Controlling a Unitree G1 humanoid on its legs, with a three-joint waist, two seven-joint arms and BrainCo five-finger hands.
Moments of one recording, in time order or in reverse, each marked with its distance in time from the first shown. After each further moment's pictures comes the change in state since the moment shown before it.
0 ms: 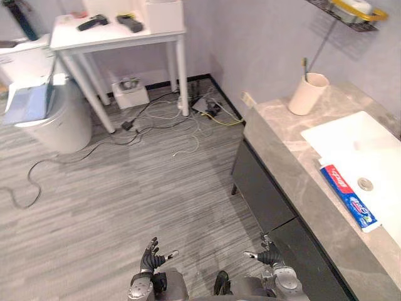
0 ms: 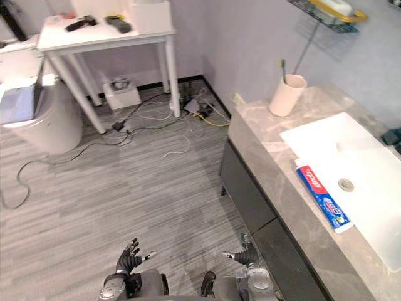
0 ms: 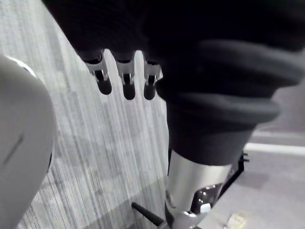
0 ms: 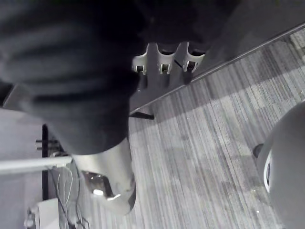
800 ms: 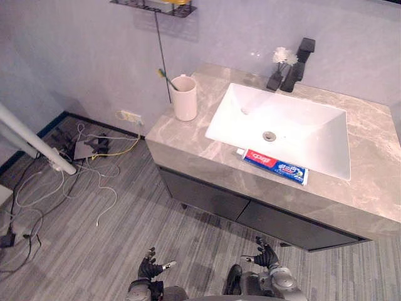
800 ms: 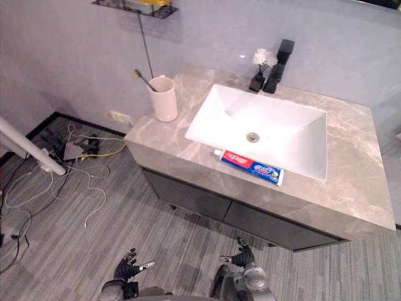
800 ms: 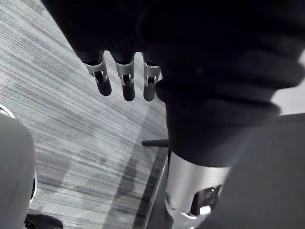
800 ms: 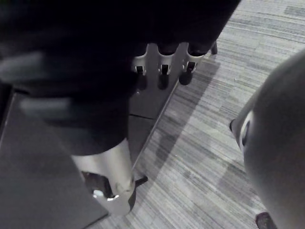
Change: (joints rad) left arm -0.016 0.012 -0.024 0.137 0.020 -0.001 0.001; right arm -0.060 -0.050 0.043 0.159 -0.041 -0.002 0.004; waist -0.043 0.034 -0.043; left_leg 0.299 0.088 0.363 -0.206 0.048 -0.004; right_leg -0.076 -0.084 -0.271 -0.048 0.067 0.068
